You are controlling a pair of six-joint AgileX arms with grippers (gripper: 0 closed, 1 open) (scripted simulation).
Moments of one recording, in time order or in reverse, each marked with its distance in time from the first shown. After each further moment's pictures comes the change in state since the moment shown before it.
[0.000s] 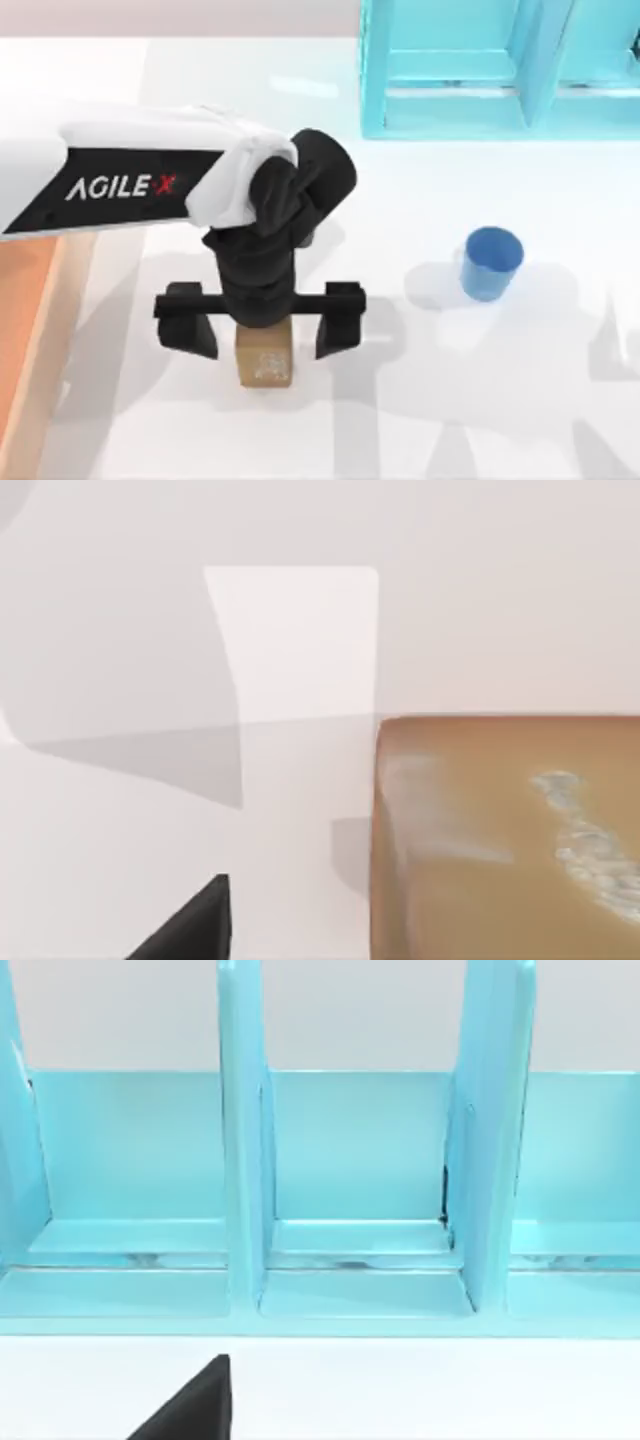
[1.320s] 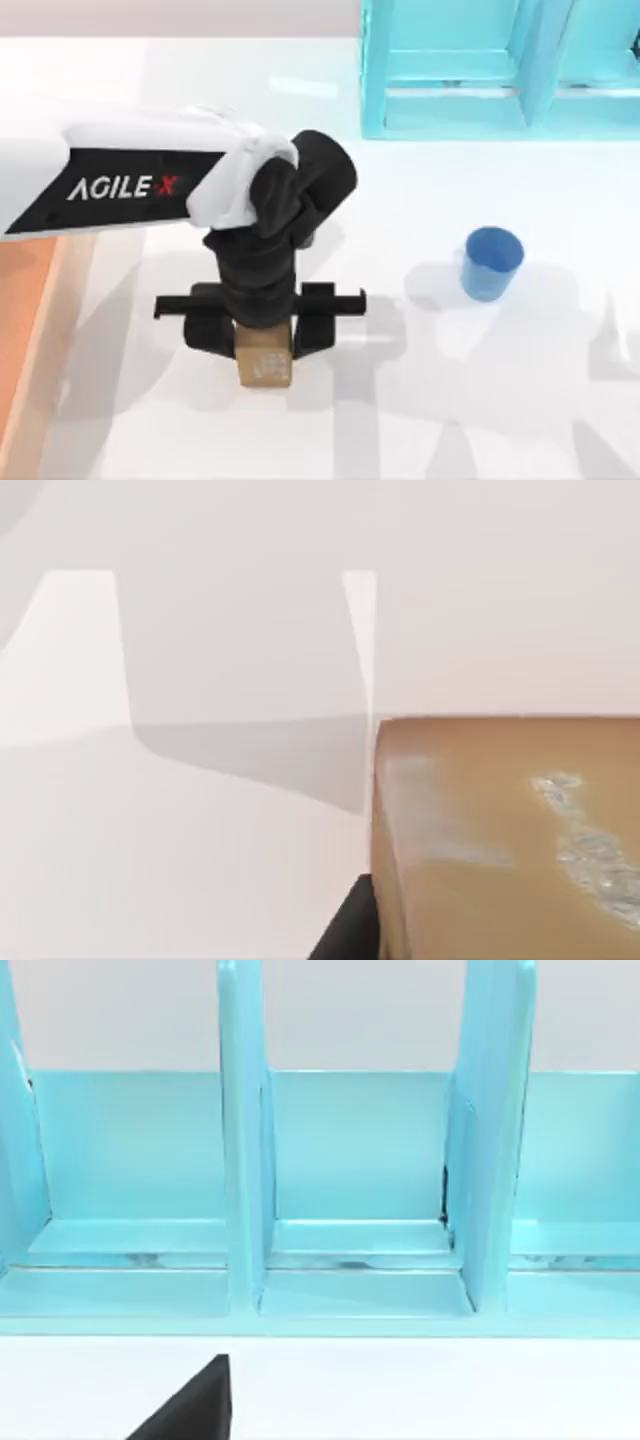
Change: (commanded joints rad) left arm 0.000 -0.002 0.001 0.000 0.000 0.001; right arm 0.000 0.000 0.000 0.000 0.000 0.000
